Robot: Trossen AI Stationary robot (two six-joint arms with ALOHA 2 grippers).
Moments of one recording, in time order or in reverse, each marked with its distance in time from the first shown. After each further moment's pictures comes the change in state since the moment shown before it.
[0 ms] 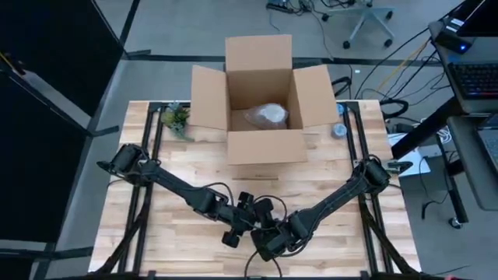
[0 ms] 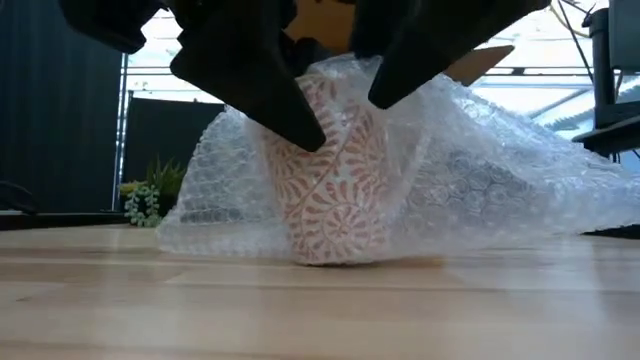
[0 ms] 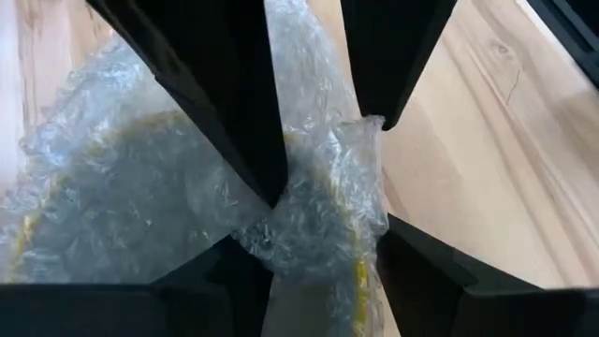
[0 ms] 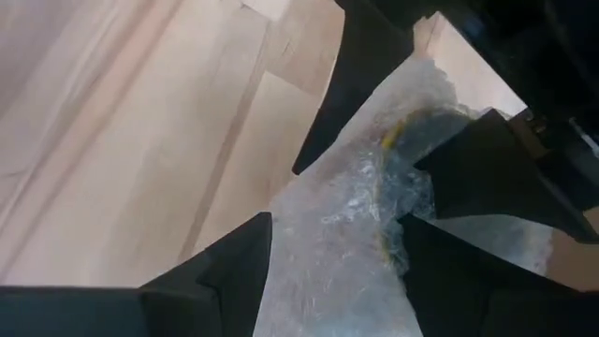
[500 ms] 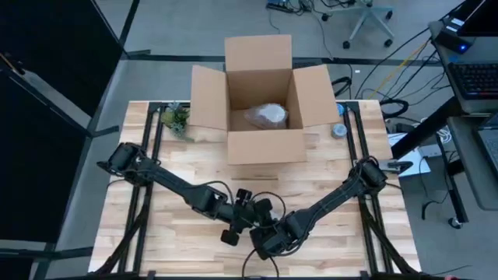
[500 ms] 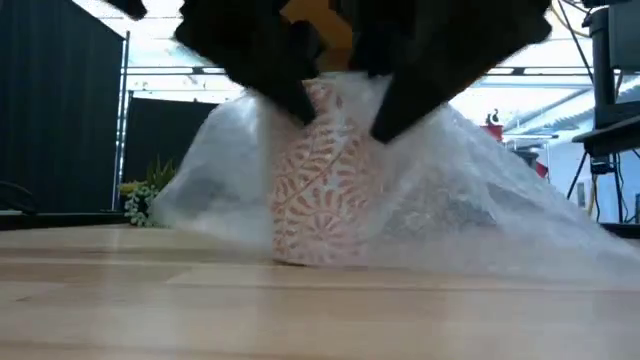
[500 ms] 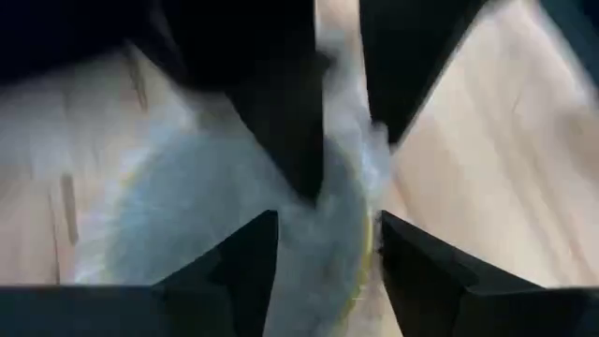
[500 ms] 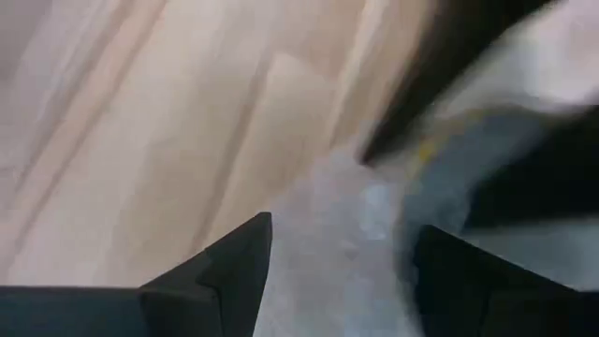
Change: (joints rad) left arm -0.001 -0.049 0.034 -0.071 -0.035 -0.030; right arm -0.006 0.010 -0.006 -0.006 -0.048 0.016
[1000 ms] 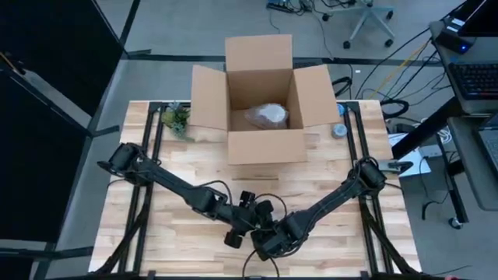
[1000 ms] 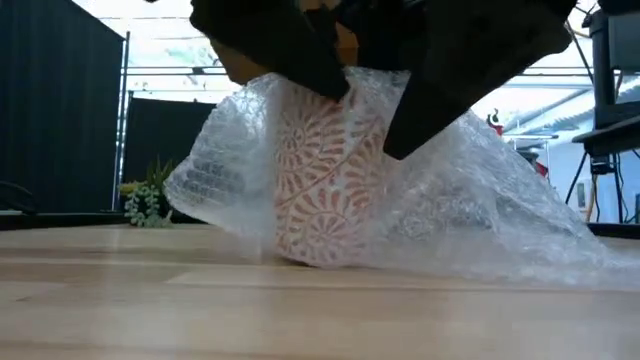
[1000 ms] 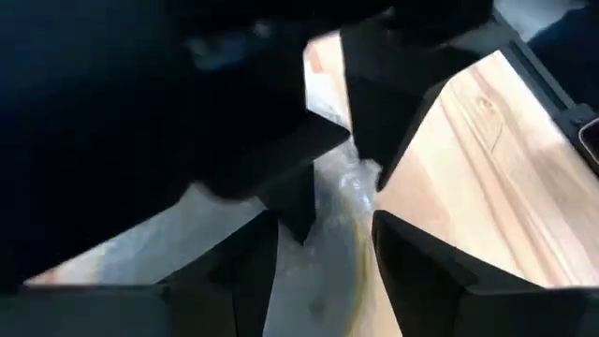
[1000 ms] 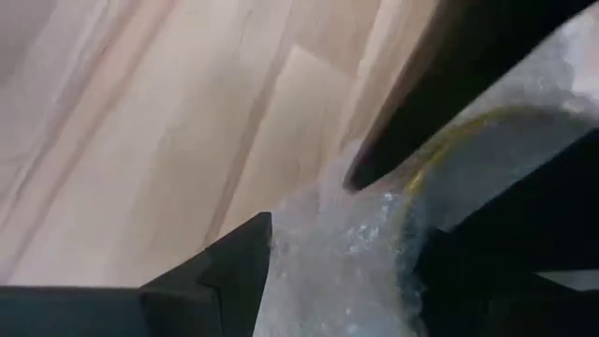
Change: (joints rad) left arm 0.000 0.044 -0.040 0.144 0.028 0.012; right arm 0.002 0.000 0.000 0.019 0.017 -0.014
